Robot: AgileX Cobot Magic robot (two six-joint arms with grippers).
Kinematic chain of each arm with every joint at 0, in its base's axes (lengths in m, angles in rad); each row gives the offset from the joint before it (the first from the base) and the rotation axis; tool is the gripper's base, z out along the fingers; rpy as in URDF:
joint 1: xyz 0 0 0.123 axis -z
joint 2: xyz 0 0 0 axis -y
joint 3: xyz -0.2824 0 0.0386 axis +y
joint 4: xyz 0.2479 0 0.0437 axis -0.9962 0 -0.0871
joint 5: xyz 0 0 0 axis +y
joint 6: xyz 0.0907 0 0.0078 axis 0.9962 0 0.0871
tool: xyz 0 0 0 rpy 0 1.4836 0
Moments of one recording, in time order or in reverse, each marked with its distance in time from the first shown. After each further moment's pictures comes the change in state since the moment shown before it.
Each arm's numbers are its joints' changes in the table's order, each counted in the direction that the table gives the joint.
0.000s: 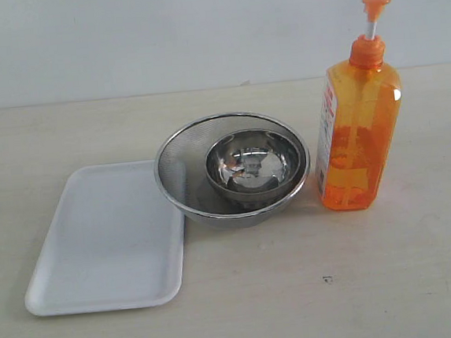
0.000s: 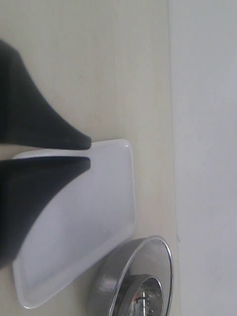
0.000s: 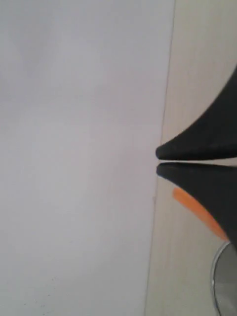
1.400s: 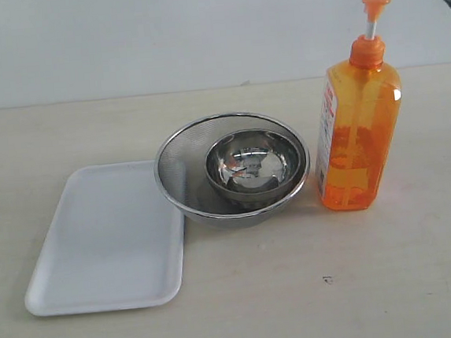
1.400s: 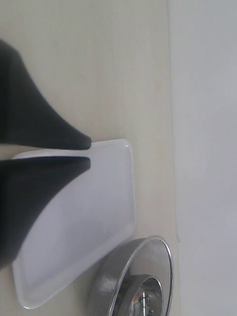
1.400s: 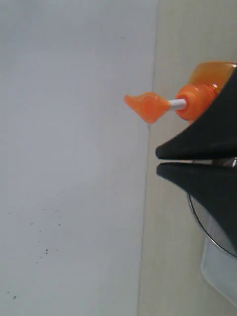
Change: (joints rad) left arm 0.000 0.000 0.000 0.000 0.000 0.000; right arm -0.199 0.328 0.260 0.653 -0.004 0.817
